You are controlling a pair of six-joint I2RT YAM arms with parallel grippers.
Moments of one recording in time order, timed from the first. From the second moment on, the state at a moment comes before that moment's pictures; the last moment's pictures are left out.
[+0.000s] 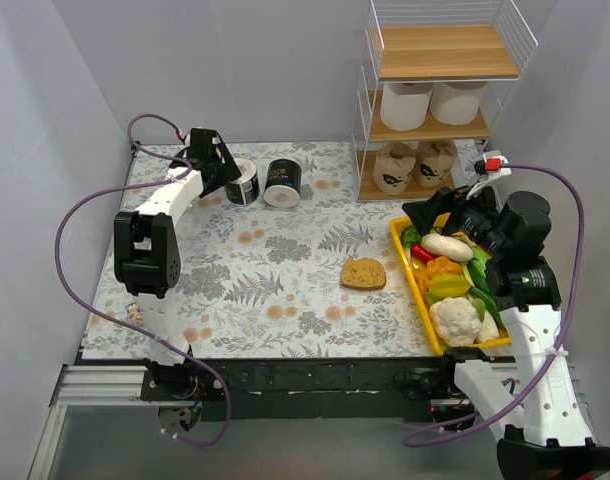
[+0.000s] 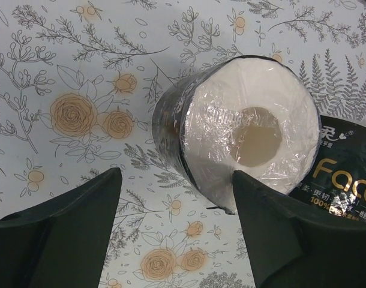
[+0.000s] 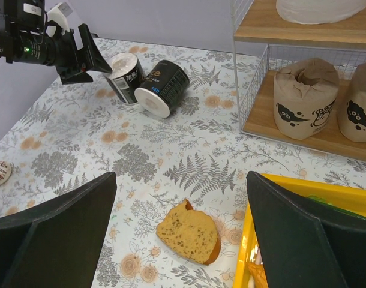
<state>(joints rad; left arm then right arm) -0.13 1.97 1.59 -0.42 -0.15 -0.56 0.08 0.78 1.00 -0.35 -0.49 0.20</state>
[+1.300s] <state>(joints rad) -0.13 2.11 1.73 -0.40 -0.12 -0.53 0.08 0.80 1.00 -0.35 -0.49 0.18</state>
